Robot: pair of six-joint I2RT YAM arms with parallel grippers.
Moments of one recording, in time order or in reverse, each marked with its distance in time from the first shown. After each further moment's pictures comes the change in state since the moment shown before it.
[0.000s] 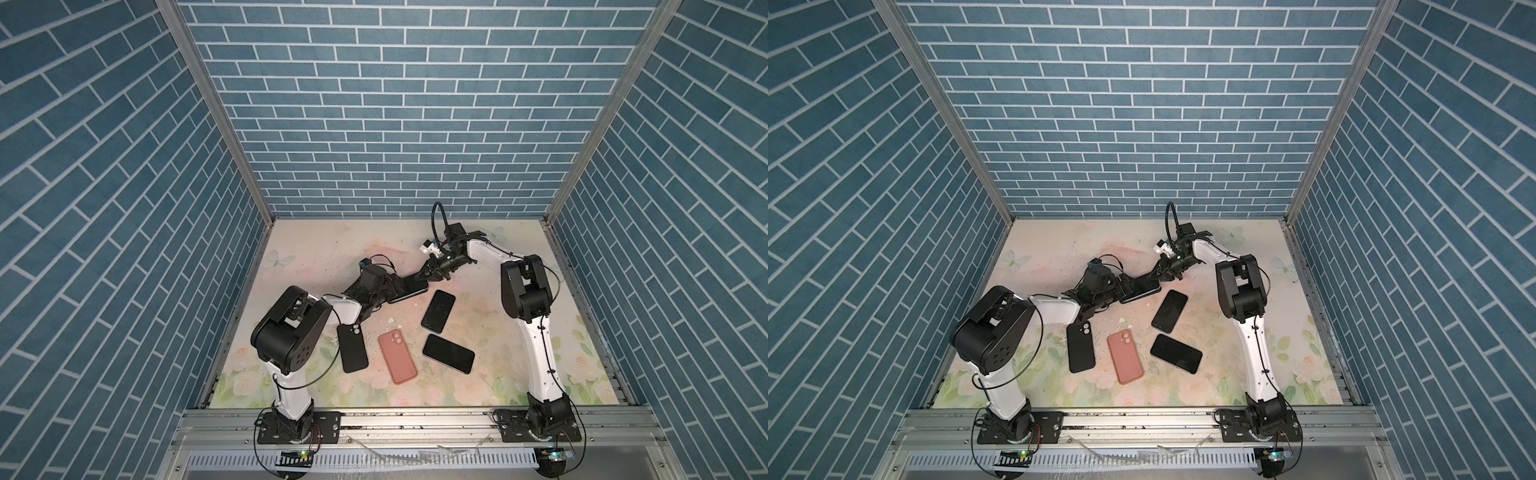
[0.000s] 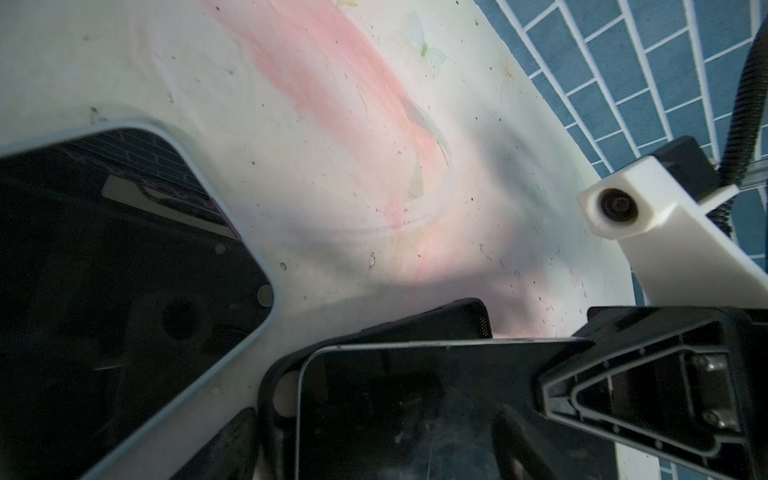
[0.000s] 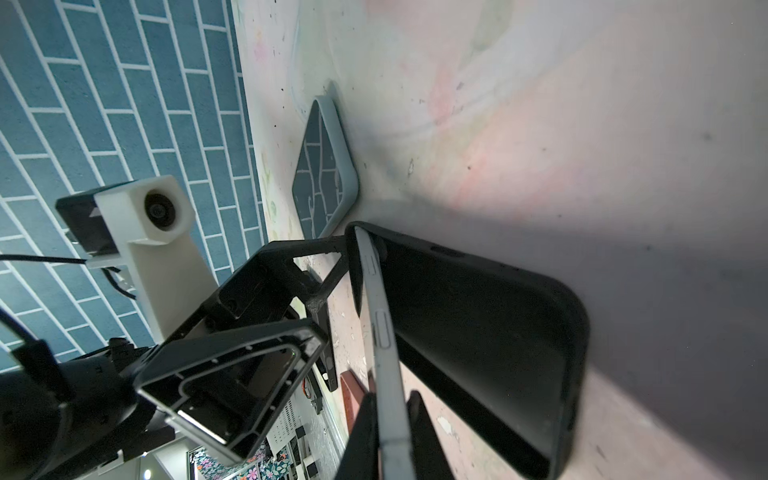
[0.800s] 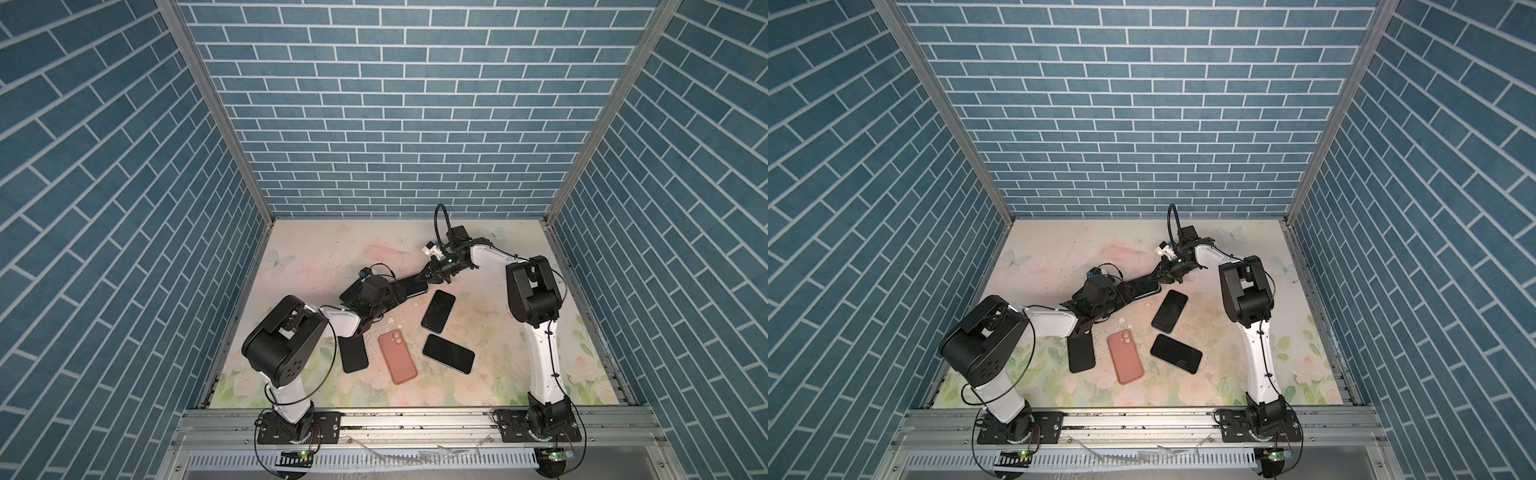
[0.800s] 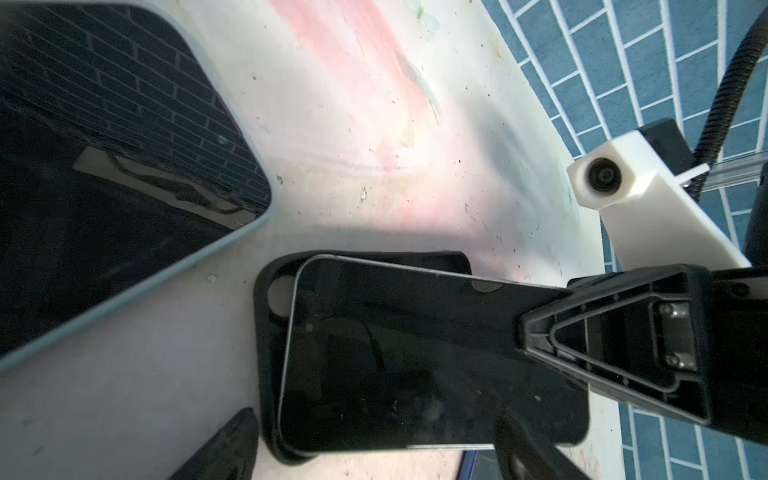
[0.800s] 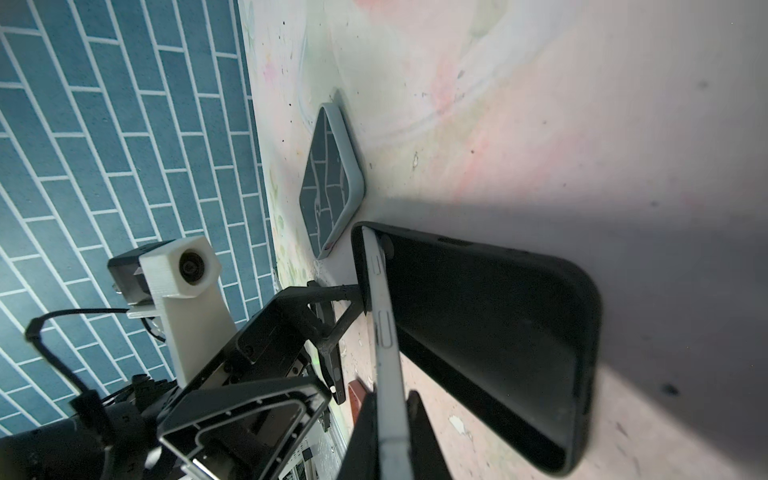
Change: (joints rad) left arm -0.058 -0.087 -0.101 0.026 -0.045 -0.074; right arm 0.005 -0.108 -0.181 0.182 0.005 0.102
